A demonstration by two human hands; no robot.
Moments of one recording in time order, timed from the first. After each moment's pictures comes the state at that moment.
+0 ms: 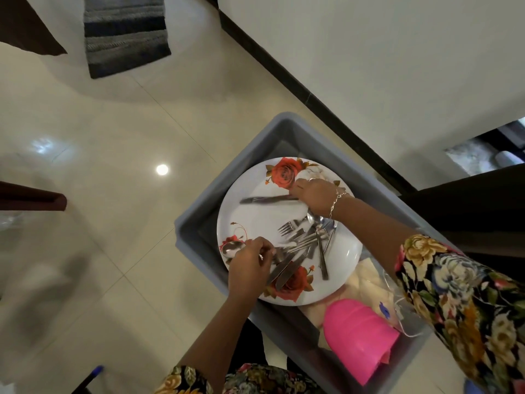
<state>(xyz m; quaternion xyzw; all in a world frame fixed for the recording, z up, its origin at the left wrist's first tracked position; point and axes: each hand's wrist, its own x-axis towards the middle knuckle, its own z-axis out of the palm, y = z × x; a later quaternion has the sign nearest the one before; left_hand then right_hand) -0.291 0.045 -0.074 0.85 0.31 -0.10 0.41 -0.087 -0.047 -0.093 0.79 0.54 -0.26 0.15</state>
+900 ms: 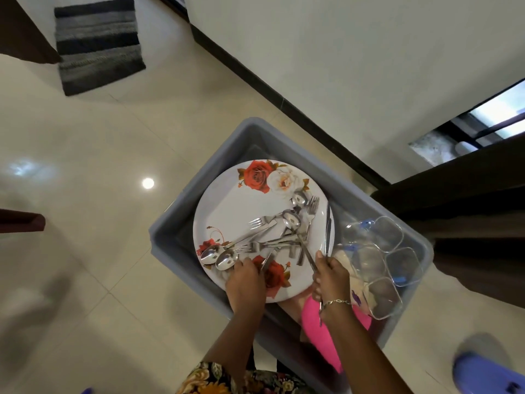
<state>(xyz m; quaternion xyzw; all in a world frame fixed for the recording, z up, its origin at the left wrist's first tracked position) -0.304 -0.011 -0.093 0.88 0.35 -0.25 0.22 -0.247 -0.132 -0.047 0.67 -0.39 -0.25 -0.58</state>
